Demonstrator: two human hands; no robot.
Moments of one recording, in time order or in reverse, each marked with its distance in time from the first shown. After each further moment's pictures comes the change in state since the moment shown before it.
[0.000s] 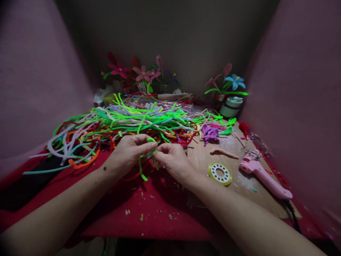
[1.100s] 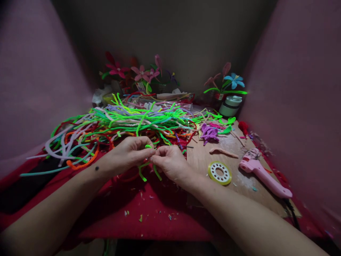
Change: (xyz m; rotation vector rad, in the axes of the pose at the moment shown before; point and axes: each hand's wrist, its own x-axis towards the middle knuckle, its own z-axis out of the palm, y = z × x) left_hand -0.001 0.004 -0.009 0.237 -0.193 0.006; right_hand -0.003 -0.001 0.004 0.092 -0.020 0.097
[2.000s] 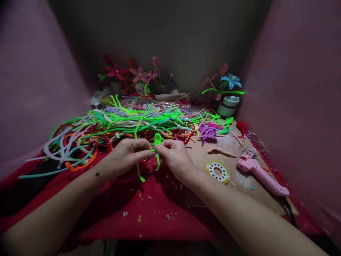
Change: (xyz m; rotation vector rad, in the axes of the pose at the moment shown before) left_hand -0.001 -0.002 -0.002 0.195 0.037 0.137; right_hand 0.008 0.003 -0.012 0.039 0.116 -0.134
